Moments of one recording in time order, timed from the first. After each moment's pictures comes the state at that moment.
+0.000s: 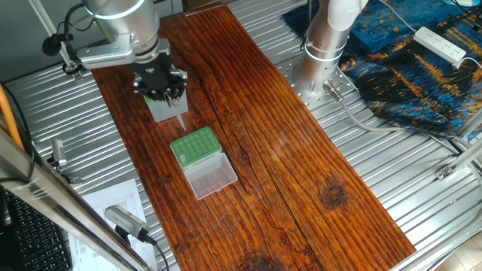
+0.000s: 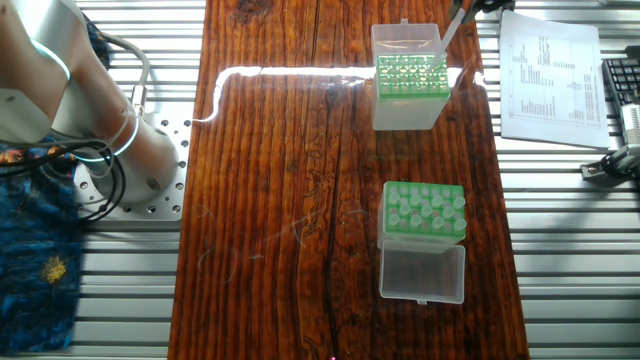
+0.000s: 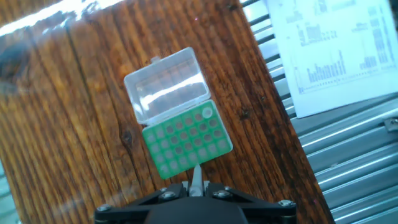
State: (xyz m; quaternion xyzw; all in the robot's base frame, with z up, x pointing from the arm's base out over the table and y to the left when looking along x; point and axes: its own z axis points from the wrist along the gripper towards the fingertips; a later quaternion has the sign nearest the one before) arm 0.551 0.095 0.317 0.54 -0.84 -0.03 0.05
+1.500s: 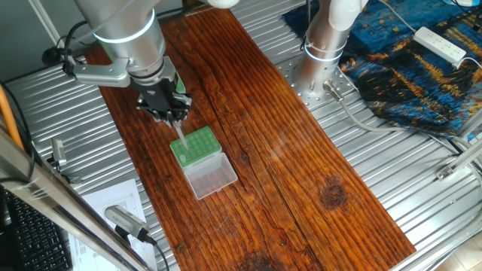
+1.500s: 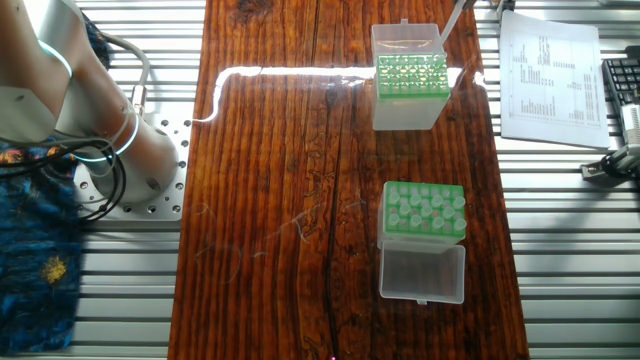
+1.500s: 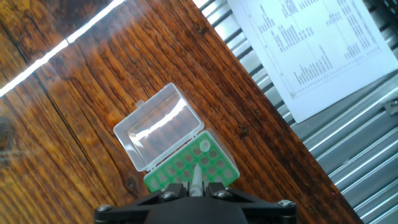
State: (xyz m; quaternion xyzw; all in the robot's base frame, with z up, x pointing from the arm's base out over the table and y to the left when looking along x) arm 0.563 0.135 0.298 0.46 -0.89 -0.04 0.04
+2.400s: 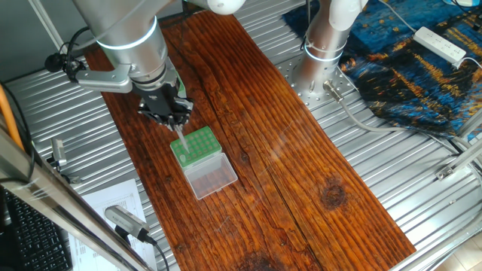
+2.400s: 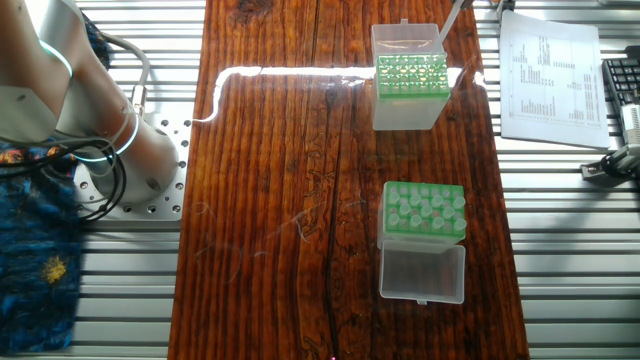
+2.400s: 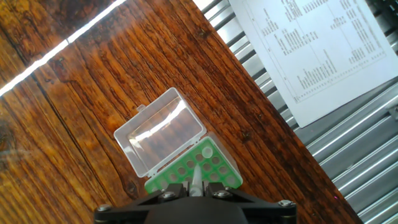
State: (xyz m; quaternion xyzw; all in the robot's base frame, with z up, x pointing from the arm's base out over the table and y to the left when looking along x) arm 0.562 0.140 0.291 0.46 -0.89 -0.04 0.04
